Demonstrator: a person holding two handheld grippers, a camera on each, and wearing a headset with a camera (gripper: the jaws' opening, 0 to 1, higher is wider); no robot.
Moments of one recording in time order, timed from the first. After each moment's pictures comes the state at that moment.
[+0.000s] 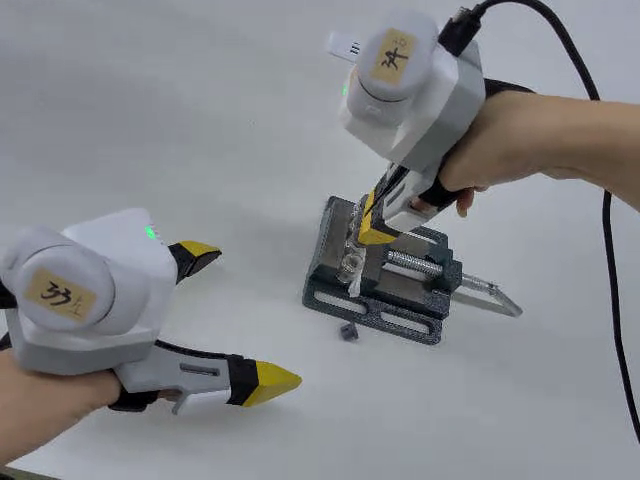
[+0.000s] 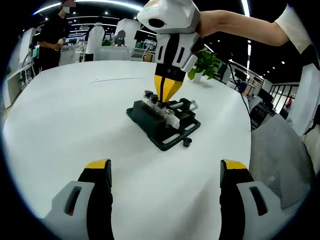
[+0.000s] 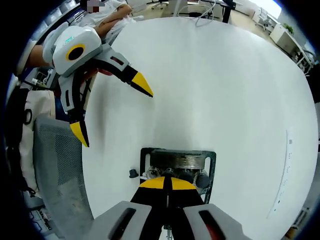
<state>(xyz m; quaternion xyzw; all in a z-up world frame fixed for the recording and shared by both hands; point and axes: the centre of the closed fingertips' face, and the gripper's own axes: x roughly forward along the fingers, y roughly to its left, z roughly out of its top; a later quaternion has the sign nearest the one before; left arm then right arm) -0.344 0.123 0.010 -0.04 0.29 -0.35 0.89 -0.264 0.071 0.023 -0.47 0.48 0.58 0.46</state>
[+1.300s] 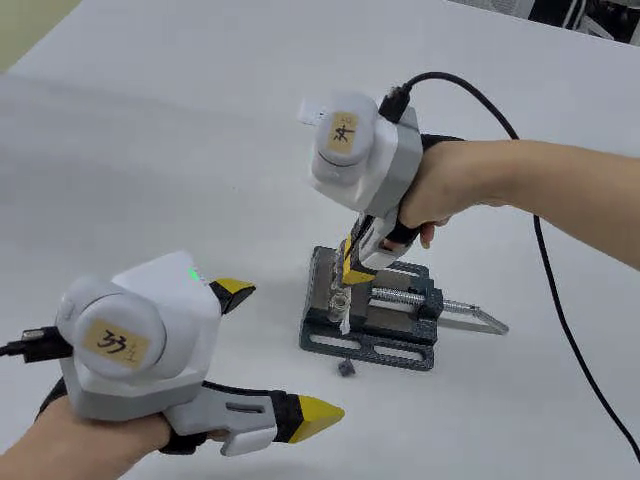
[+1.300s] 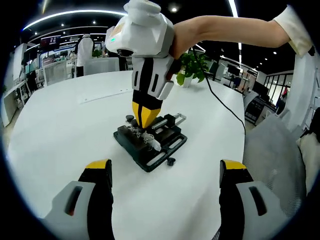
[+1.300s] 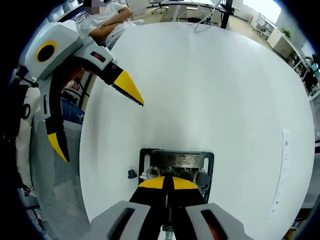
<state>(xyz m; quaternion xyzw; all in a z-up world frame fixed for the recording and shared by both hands) -0.347 0.093 0.051 0.00 0.27 -0.37 0.89 -0.265 0.065 0.026 -0.46 0.44 0.60 0.48</state>
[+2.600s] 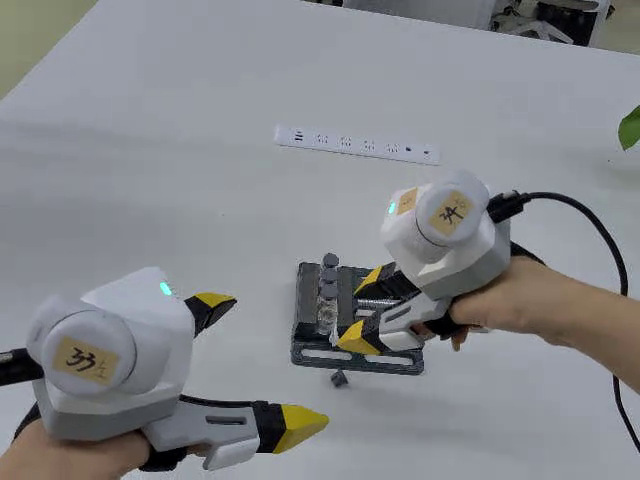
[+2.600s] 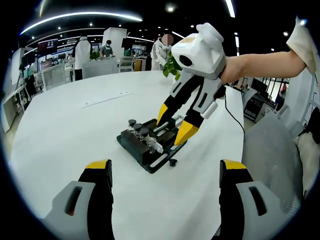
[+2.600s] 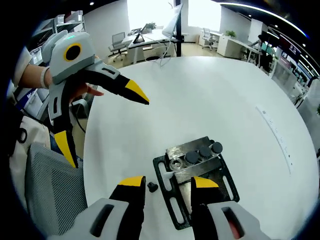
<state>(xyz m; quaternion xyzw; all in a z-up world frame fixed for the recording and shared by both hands) -0.342 0.104 0.061 0.02 0.26 -0.38 0.89 -0.302 0.042 0.028 -0.29 0.39 0.55 0.68</state>
